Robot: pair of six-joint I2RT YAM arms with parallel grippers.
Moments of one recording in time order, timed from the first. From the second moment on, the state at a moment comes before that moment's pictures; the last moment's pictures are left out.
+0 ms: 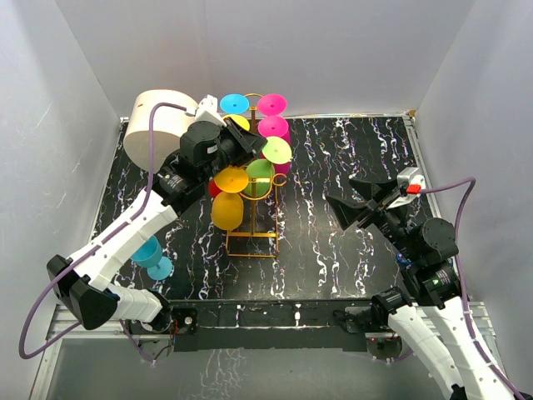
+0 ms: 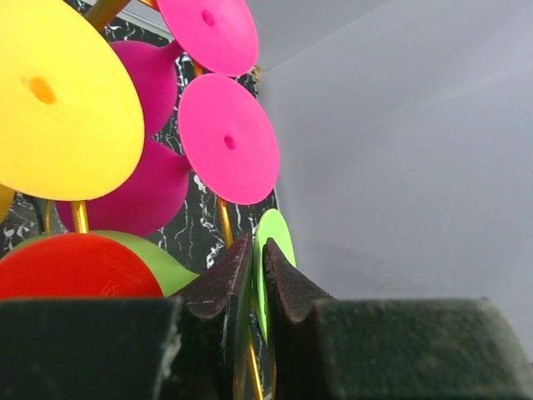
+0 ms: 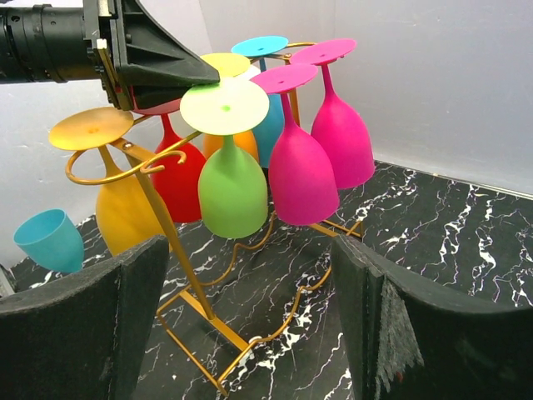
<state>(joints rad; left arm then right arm) -0.70 1.33 1.39 -0.26 -0.13 -0.94 0.36 0.44 0.67 -0.01 -0.30 0.26</state>
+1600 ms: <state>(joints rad) -0.70 0.98 1.47 -0.84 -0.62 -0.54 0.36 0.42 0.67 -0.09 0.00 0.38</state>
